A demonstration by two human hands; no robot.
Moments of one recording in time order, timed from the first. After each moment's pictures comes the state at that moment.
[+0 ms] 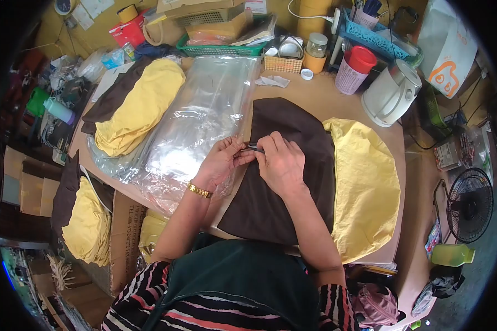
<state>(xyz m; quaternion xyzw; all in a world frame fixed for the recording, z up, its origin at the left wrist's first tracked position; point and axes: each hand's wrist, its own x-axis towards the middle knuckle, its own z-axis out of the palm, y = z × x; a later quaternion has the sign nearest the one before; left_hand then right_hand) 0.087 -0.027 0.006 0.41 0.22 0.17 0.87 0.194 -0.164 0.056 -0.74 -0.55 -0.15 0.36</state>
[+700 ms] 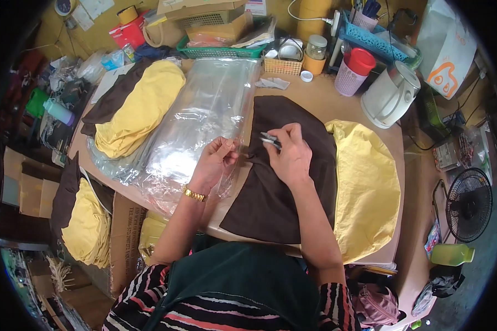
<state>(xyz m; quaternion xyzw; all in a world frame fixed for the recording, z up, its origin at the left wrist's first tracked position) 0.071 -0.016 0.003 0.43 0.23 0.21 0.85 0.217 -0.157 0.036 -0.78 -0.46 -0.09 0.40</state>
